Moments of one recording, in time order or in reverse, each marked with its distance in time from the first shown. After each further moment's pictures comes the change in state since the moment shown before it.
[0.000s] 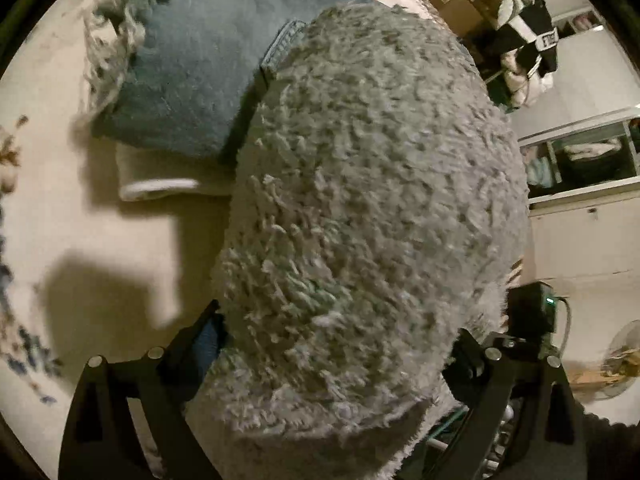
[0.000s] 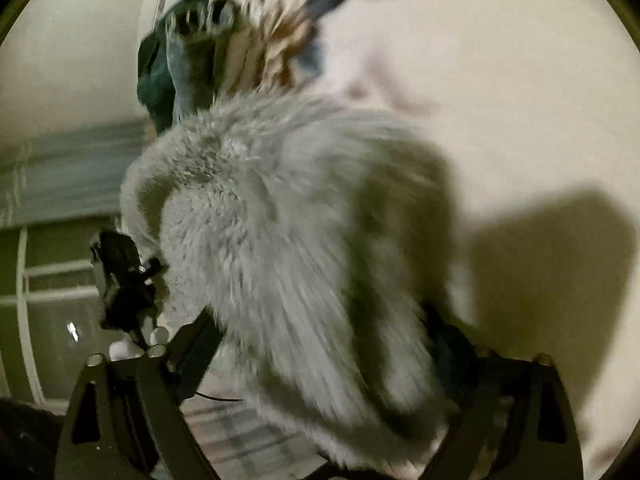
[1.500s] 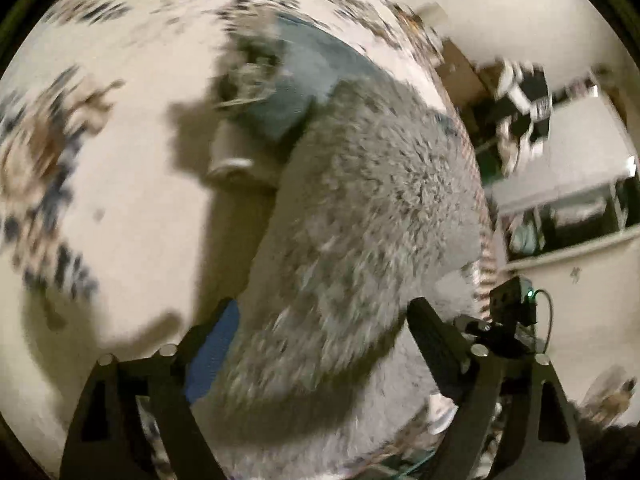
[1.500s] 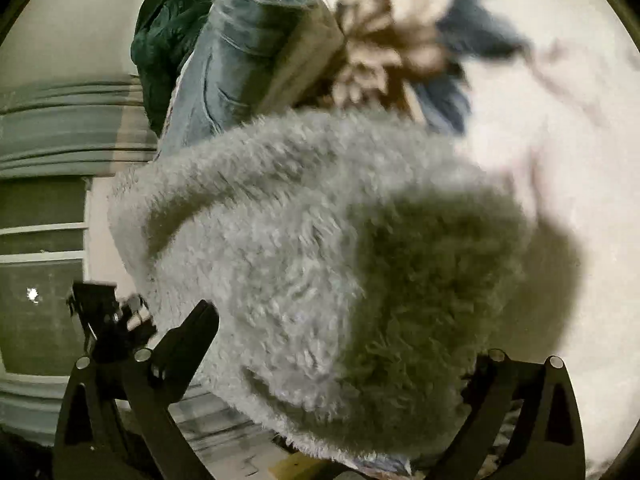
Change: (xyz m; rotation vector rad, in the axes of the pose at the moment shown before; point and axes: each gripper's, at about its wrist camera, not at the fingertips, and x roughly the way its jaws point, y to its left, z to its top) left arm -0.068 0.050 -0.089 -0.088 -0.213 -0.020; right arm -0.062 0.024 0.033 -0.100 0.063 -0.127
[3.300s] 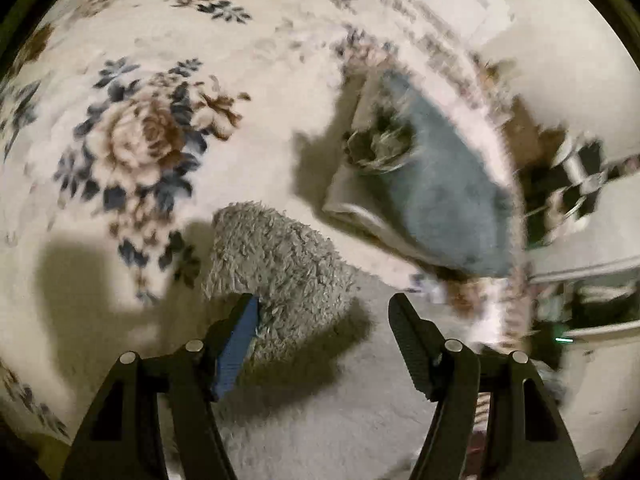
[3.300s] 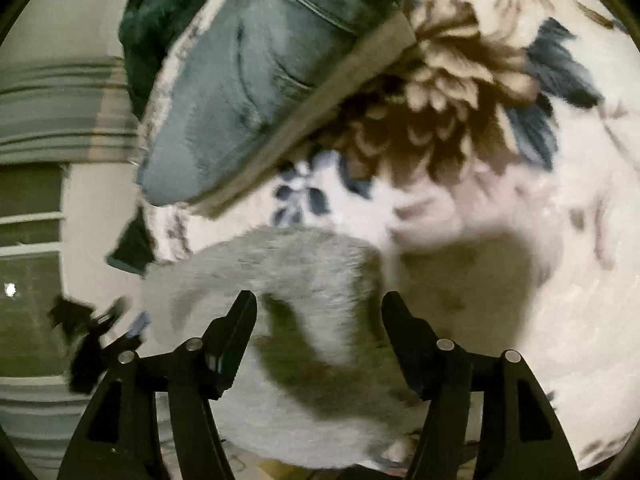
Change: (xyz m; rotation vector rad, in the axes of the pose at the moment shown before) left arm -0.030 0.043 0.019 -0.269 -0.084 0.199; right arm -0.025 0.088 0.049 -0.022 0.004 -0.106
